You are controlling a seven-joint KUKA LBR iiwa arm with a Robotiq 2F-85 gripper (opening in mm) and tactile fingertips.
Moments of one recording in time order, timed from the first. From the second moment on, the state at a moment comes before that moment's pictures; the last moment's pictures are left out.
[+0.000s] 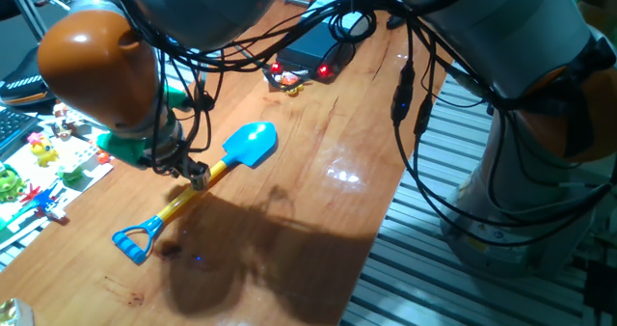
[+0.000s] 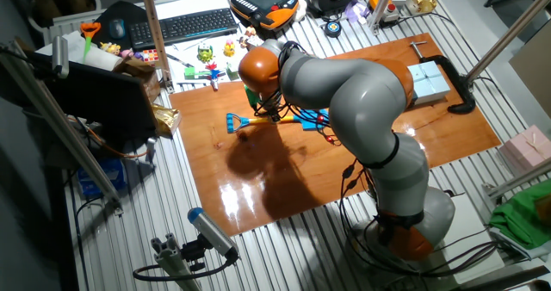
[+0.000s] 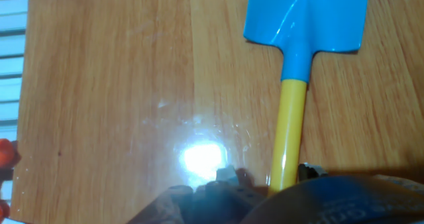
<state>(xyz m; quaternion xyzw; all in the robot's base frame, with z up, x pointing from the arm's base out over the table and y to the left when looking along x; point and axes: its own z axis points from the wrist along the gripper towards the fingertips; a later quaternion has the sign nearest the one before) 0.580 0.185 0.048 0.72 0.68 -0.05 0.12</state>
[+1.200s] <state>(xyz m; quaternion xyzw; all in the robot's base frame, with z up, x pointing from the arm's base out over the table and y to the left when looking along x) 0.575 0.187 0.028 0.73 0.66 -0.06 0.15</state>
